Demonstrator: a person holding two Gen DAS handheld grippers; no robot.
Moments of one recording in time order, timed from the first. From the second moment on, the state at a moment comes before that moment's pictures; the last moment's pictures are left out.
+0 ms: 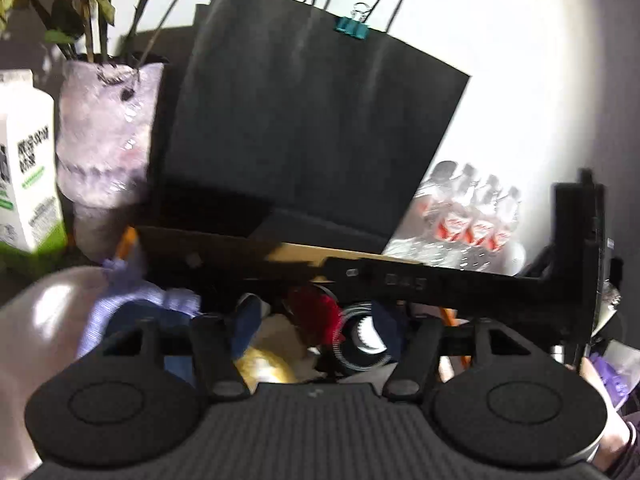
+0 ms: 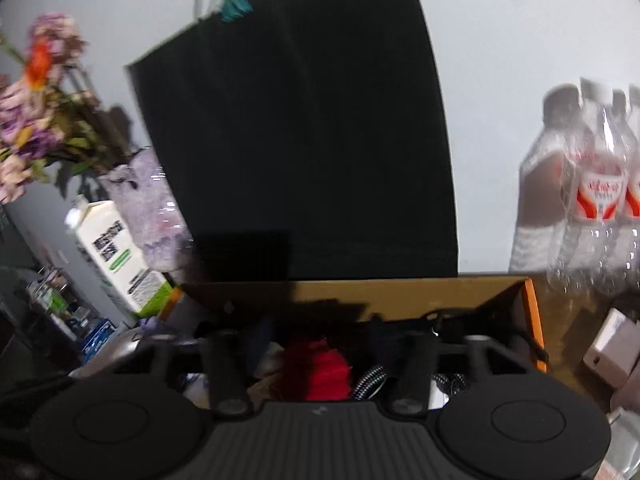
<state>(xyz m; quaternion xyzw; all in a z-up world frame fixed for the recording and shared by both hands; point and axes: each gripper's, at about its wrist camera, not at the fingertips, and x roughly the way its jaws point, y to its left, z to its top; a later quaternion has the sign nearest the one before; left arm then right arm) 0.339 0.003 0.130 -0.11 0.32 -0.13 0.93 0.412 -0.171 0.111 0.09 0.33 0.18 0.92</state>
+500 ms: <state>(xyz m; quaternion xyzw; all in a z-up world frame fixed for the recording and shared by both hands) 0.297 0.001 0.146 -0.01 0.37 0.03 0.93 0.319 -0.161 0.157 -0.04 0.35 0.10 0.93</state>
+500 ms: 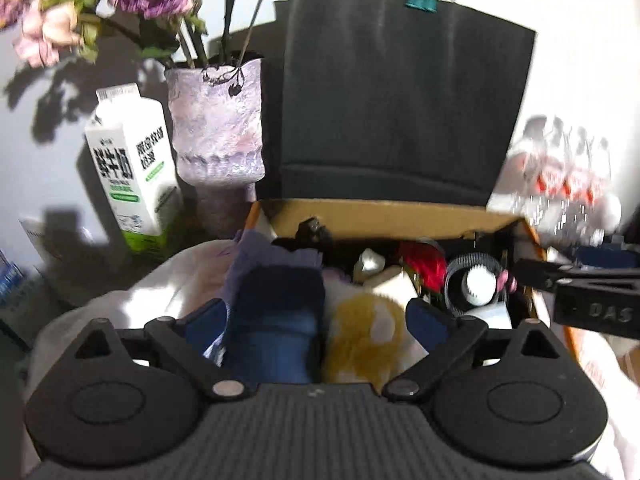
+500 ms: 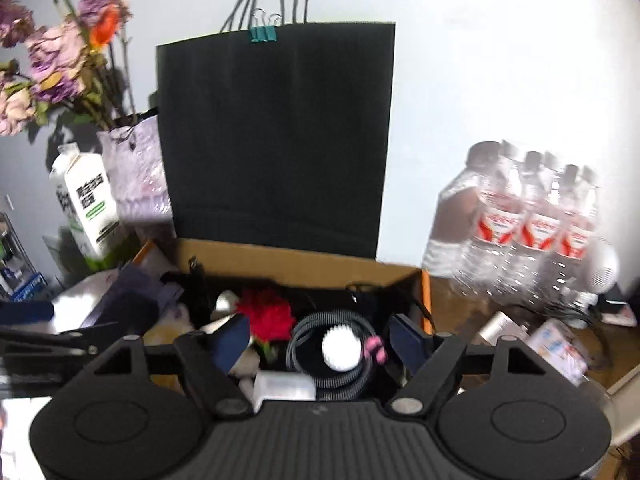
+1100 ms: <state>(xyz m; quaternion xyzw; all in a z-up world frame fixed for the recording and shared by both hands) 0.124 -0.004 0.203 0.00 0.38 0.01 0.93 0.120 -0.178 0.214 -0.05 0.32 0.12 0.94</state>
